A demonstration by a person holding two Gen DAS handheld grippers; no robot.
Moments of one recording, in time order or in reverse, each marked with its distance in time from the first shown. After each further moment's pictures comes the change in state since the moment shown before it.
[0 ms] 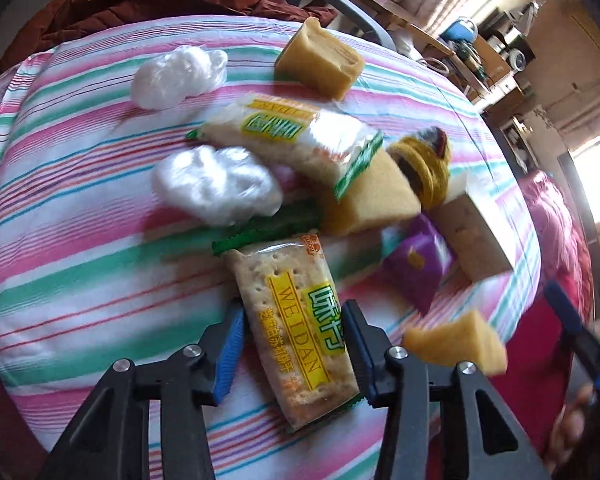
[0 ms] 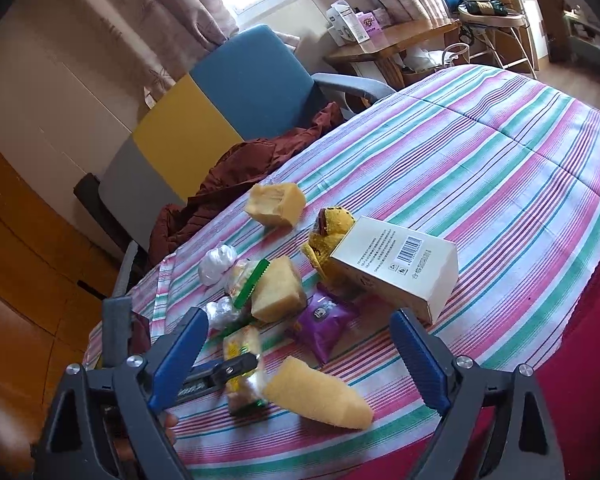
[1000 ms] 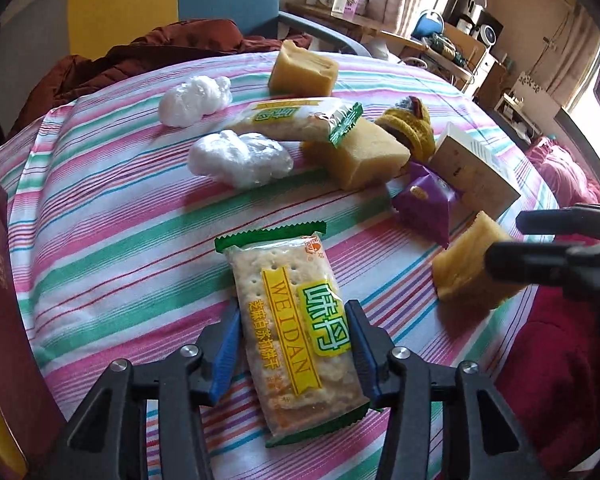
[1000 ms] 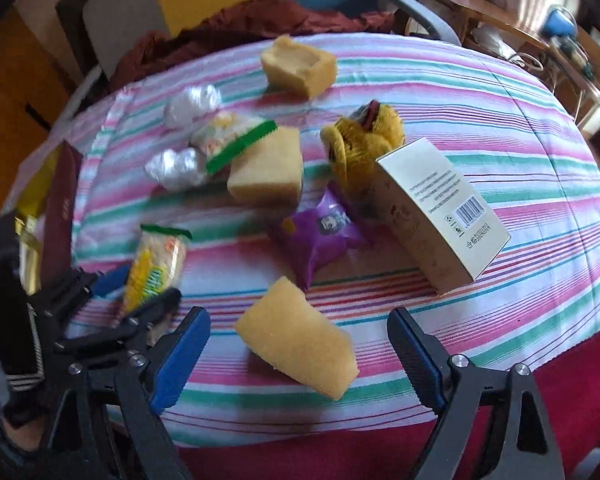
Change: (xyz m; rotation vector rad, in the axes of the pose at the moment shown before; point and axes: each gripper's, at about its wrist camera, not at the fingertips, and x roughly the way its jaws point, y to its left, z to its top) left arm -0.030 0.010 -0.057 0.174 -0.161 0.120; right arm 0.079 0.048 -0.024 -0.433 0.477 -0.275
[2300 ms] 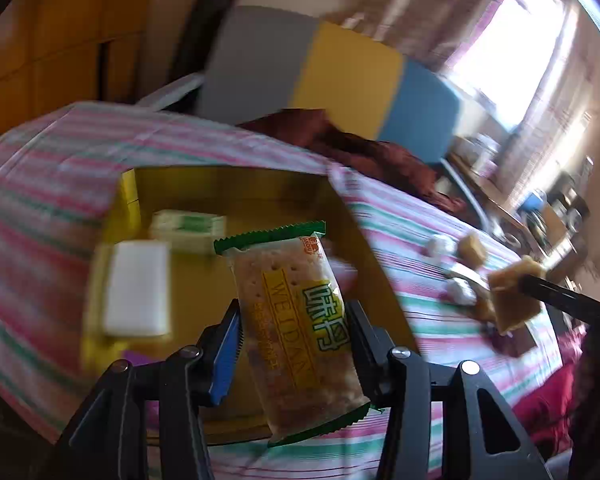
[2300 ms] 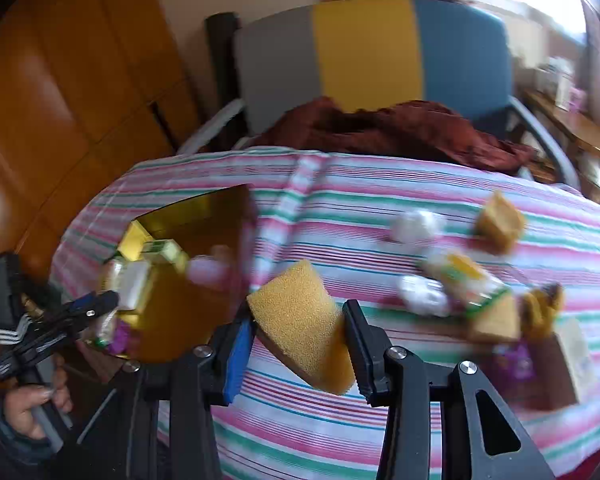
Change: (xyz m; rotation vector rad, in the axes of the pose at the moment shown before) left arm -0.183 0.216 -0.107 -0.555 -0.349 0.197; right arm -0.075 0.205 0.023 -0.290 -0.303 0.297
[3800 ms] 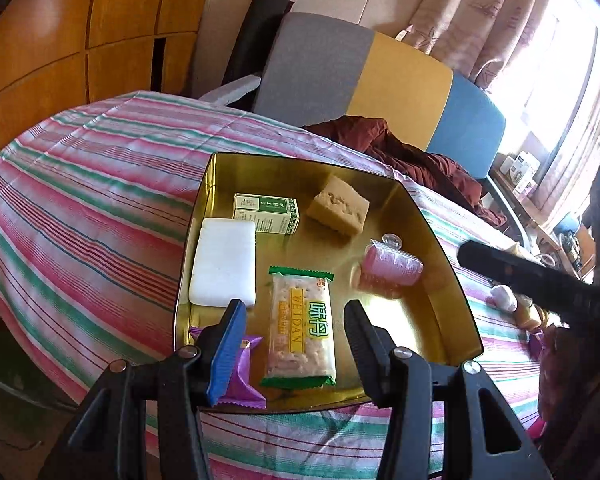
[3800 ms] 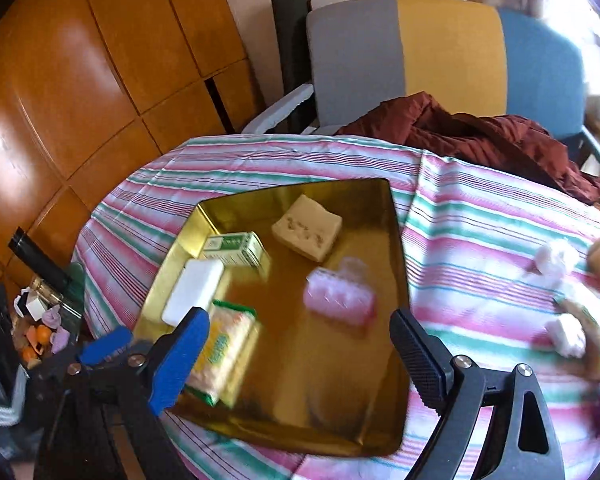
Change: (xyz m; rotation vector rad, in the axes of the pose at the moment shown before) left arm -0.026 0.038 -0.024 -0.055 -0.039 0.143; right arm 0.093 0.112 0.001 -0.089 -0.004 0.092
